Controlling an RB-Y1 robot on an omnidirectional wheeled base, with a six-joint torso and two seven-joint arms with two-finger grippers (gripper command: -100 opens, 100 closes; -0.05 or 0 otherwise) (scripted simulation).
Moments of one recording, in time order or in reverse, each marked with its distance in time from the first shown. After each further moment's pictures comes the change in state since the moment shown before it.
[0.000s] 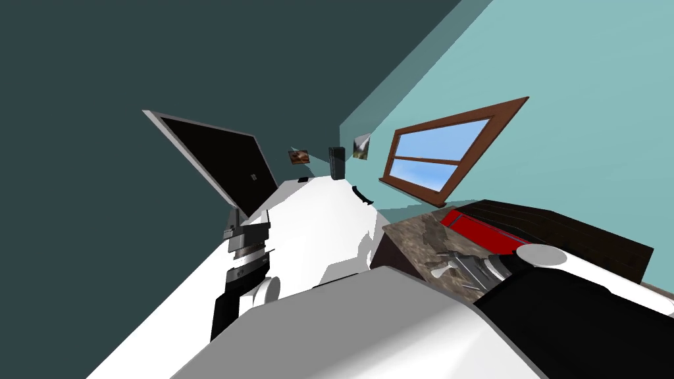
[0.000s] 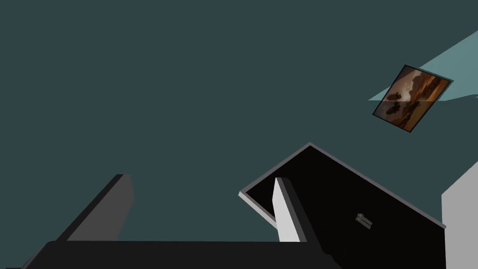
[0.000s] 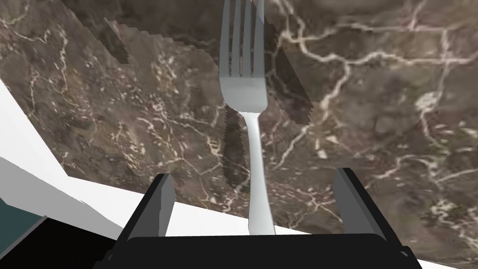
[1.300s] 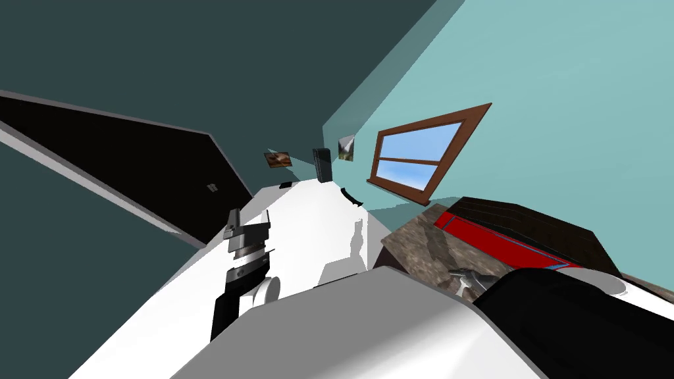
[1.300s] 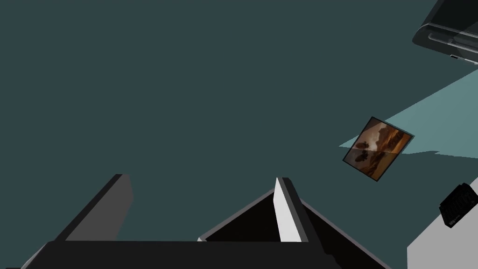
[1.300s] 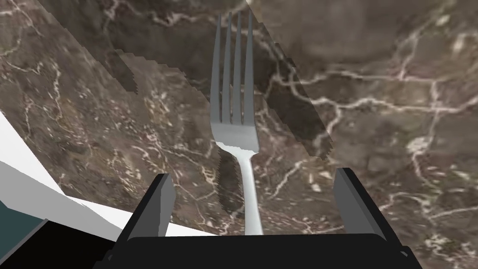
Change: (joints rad) left arm 0.000 0.000 0.000 0.000 0.000 0.000 0.000; right arm 0.085 0.038 -0.064 0.057 -0.033 0.041 0.293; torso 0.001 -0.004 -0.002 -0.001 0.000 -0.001
